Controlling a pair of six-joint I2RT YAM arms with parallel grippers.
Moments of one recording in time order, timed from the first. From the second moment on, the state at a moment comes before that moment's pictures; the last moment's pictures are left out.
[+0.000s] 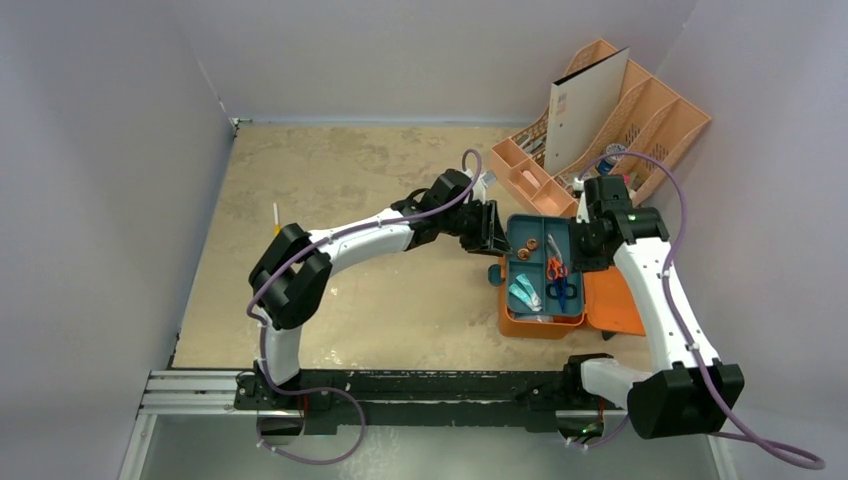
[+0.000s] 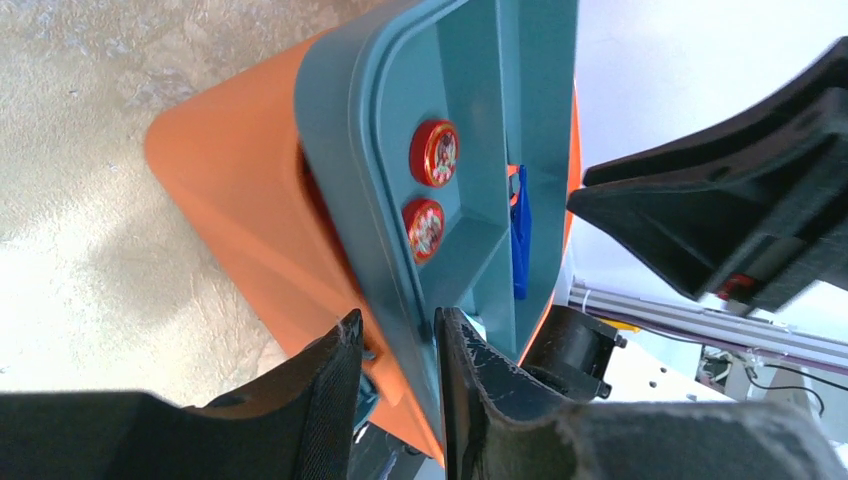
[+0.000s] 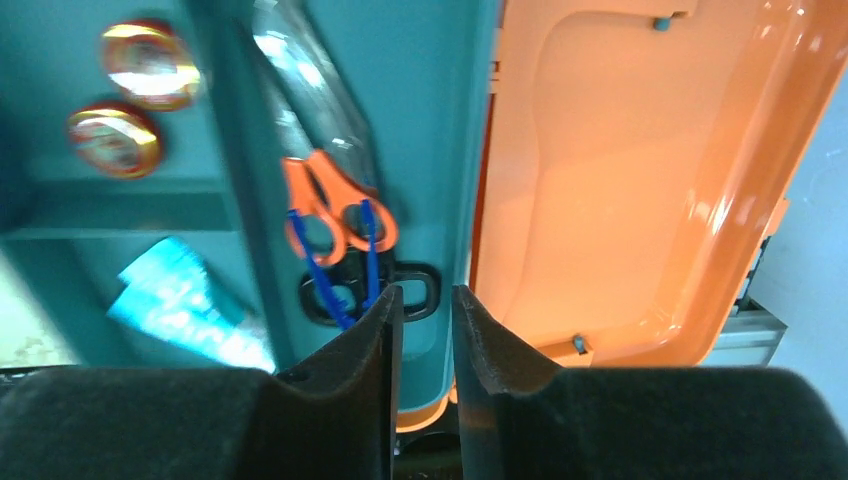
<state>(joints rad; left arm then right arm) -0.84 1.93 1.44 -0.09 0.49 -0.87 0.07 1.16 1.12 -1.16 0.09 0.08</state>
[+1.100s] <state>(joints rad) -0.72 1.73 1.38 -0.31 0.48 -0.72 0.13 1.12 1.14 -0.95 -0.07 0.27</state>
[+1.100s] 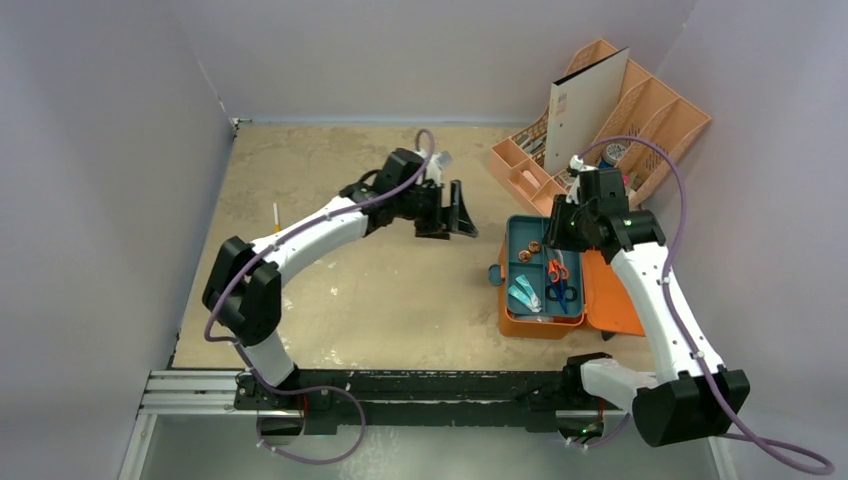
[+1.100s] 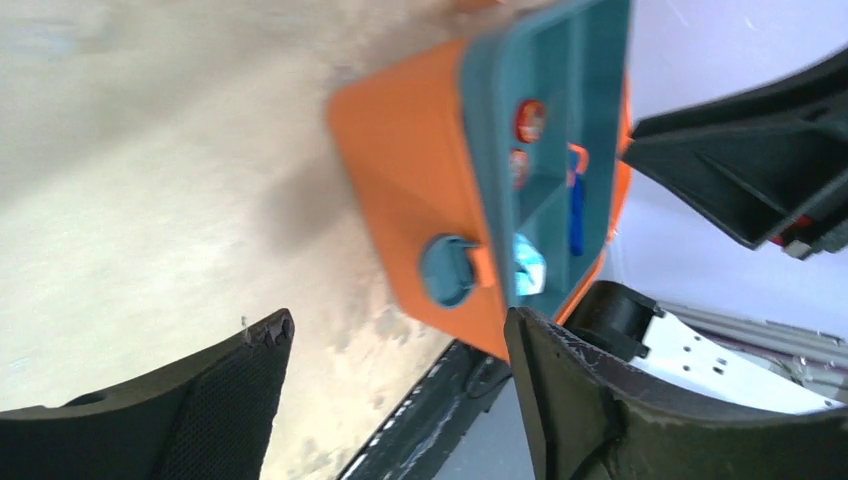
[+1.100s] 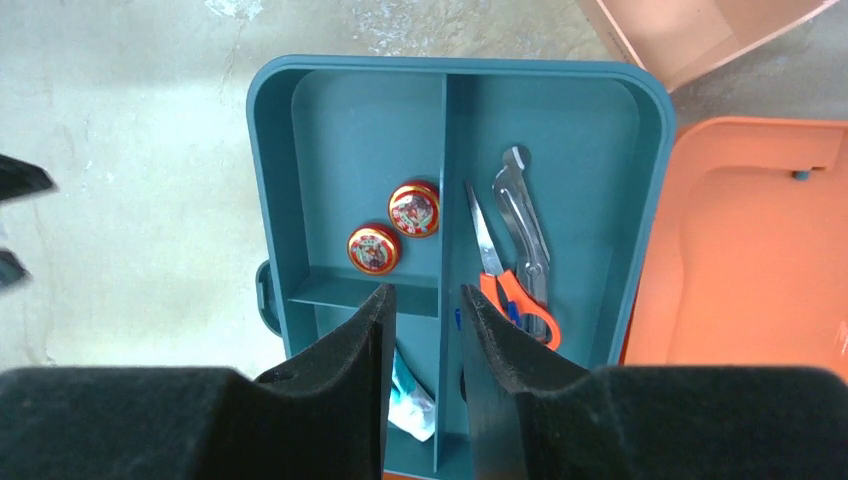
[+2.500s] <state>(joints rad) -0.55 1.40 1.15 -0.72 0.25 -0.17 0.23 1.42 1.28 -0.95 0.11 0.26</state>
